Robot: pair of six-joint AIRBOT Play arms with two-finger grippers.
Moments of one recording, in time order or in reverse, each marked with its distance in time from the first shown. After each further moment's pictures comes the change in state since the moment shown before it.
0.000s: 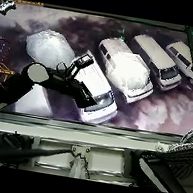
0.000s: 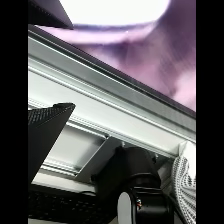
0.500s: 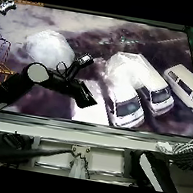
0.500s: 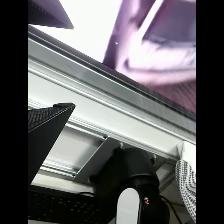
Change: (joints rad) left arm 0.000 0.000 0.000 0.000 0.006 0.000; right arm -0.425 0.004 -0.015 0.098 -0.243 0.084
